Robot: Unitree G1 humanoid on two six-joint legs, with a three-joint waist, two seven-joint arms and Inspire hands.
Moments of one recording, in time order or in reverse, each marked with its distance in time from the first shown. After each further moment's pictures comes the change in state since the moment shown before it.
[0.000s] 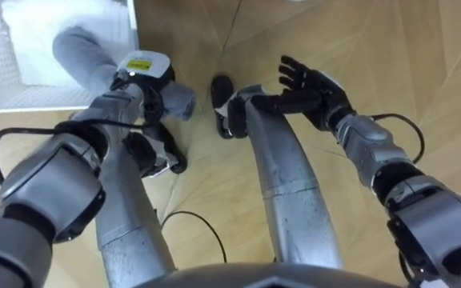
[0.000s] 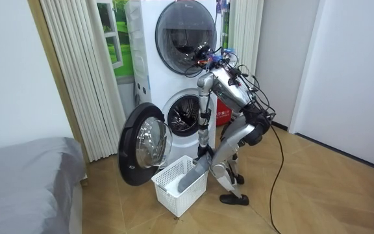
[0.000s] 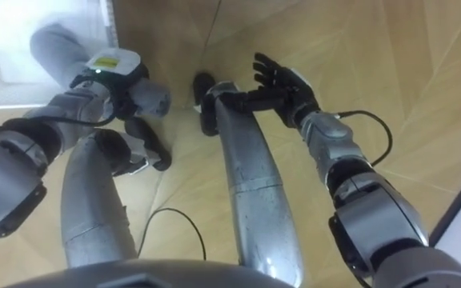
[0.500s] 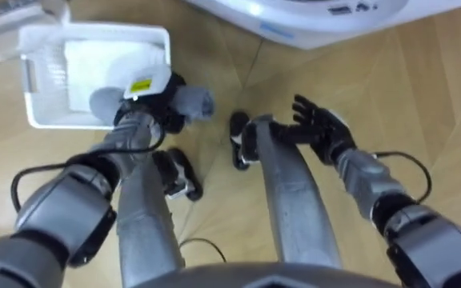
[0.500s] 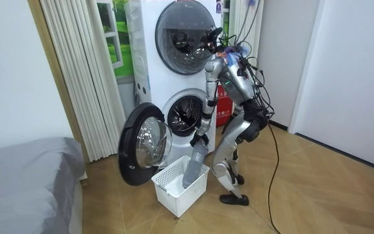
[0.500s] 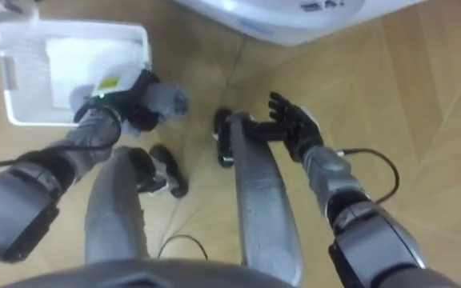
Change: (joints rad) left arm 0.130 -0.051 0.243 -0.034 -0.175 -0.129 0.297; right arm 0.165 0.021 0.029 0.009 -0.039 -0.012 -0.117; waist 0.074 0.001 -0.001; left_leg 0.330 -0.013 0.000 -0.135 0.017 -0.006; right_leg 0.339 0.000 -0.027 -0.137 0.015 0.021
